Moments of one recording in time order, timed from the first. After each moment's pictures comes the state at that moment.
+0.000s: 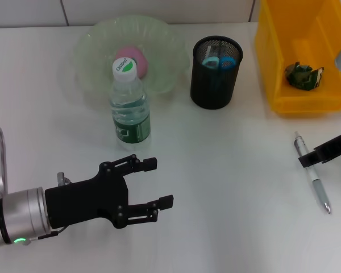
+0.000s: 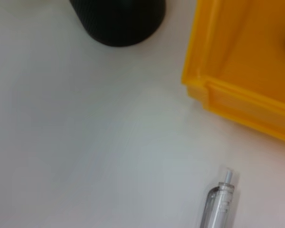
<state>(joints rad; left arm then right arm) -0.39 -2.07 1.05 0.30 1.60 1.57 -0.88 0.47 2.09 -1.22 -1.28 -2.68 -1.49 2.59</state>
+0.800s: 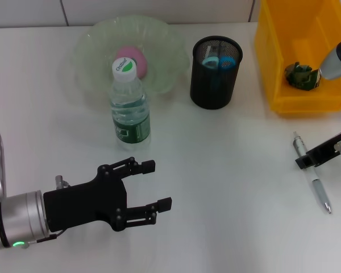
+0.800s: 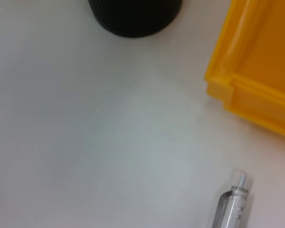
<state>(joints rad) -0.37 -2.07 1.05 0.30 1.60 1.57 -0.87 0.47 2.09 -1.30 -1.25 -2.69 -1.44 2.62</state>
